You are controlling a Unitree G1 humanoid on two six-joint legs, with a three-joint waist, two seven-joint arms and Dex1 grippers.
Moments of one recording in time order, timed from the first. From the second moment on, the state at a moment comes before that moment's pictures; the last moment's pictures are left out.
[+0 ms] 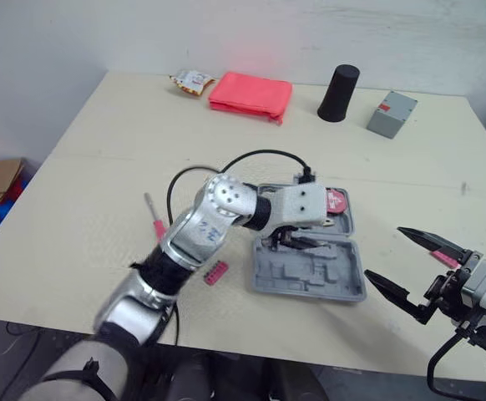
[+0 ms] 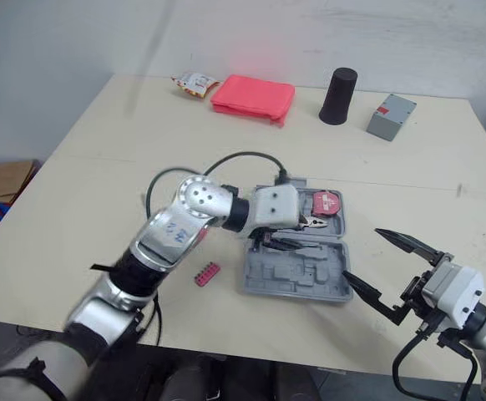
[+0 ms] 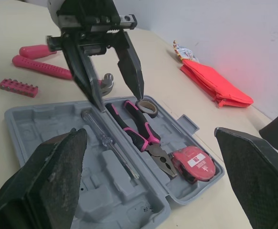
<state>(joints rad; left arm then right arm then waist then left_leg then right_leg) -0.80 0.16 -0.33 -0.06 -0.05 0.59 -0.99 0.36 -0.66 -0.47 -0.45 0.53 -0.18 0.95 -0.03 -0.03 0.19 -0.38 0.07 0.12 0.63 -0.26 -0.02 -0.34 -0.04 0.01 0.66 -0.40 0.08</state>
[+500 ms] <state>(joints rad) -0.64 0.15 -0.35 0.20 -0.03 0.28 -0.88 0.36 -0.64 -0.47 -0.44 0.51 -0.18 0.94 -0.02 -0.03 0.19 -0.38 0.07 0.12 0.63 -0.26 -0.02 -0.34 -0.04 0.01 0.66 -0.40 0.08</state>
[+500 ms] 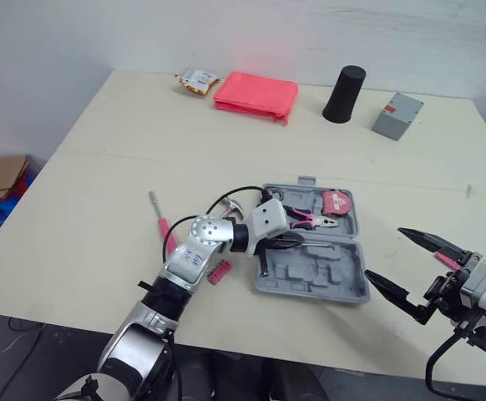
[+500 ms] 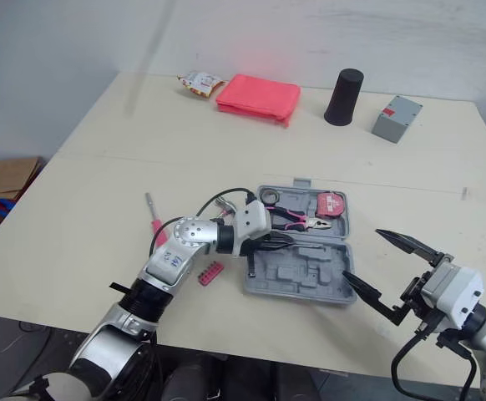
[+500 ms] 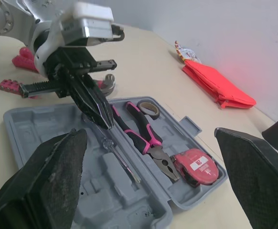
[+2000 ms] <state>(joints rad) -0.43 0.52 -0.12 -0.09 -0.33 0.22 -1.14 0.43 -0.67 -0.75 -0.17 0.53 -0.29 1.03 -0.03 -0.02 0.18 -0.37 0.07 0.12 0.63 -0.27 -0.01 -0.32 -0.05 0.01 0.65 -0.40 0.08</state>
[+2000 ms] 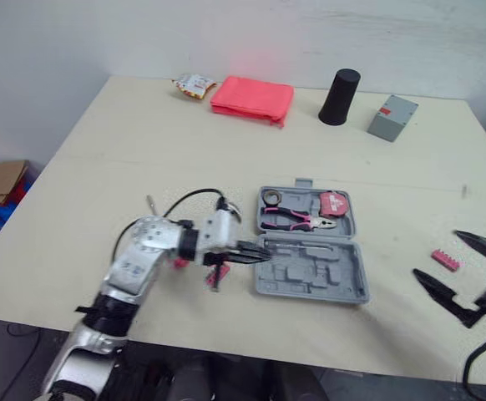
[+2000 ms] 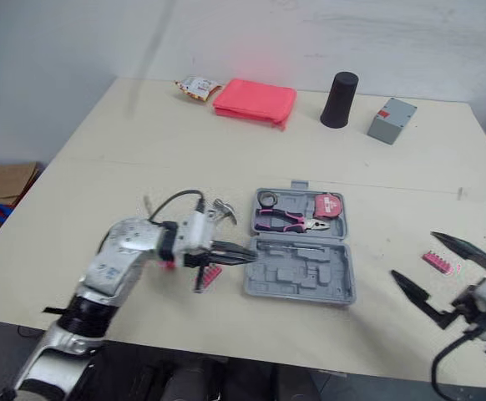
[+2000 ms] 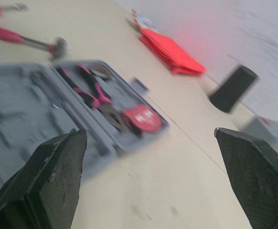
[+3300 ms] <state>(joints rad) -0.25 0.84 0.24 -0.42 -0.64 1.00 -0.49 0.06 -0.69 -0.37 -0.11 0.64 -0.32 1.17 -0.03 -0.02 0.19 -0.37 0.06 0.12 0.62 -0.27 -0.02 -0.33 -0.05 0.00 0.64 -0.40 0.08</state>
